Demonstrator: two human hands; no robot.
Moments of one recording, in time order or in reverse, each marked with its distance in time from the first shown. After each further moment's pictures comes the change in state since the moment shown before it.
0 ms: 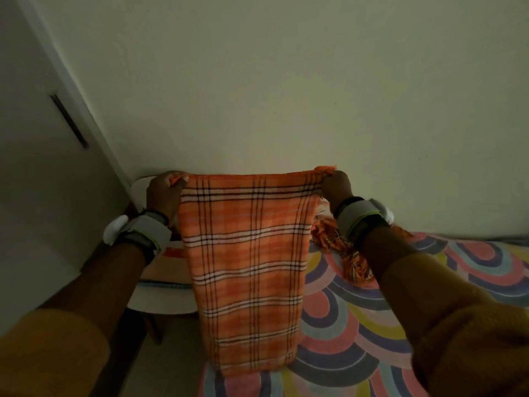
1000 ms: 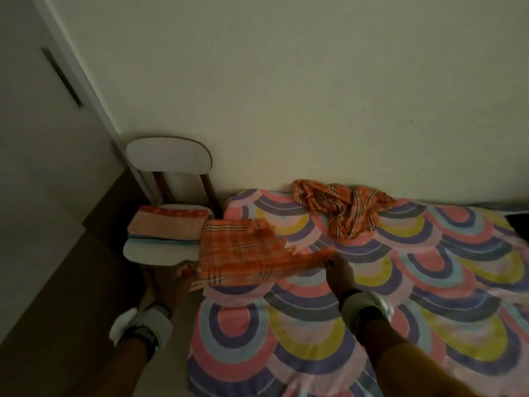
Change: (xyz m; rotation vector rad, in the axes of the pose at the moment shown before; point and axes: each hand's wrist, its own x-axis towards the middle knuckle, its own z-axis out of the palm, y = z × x) left_hand -0.269 -0.134 0.009 -0.100 -0.323 -0.352; right_hand -0.237 0.219 -0.068 -0.367 -0.124 0.140
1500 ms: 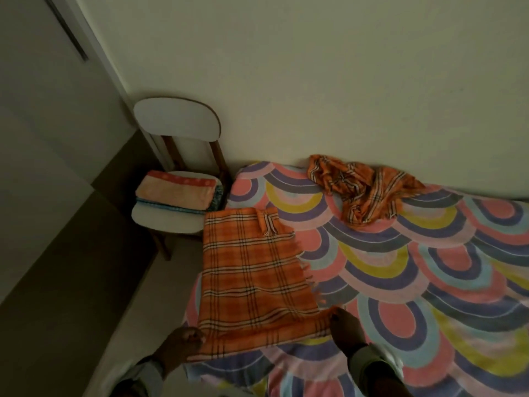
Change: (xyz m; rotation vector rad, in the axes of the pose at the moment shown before) left_hand -0.068 -0.135 0.053 0.228 -0.267 -0.522; right_hand -0.031 0.137 0.008 -0.334 -0.396 0.159
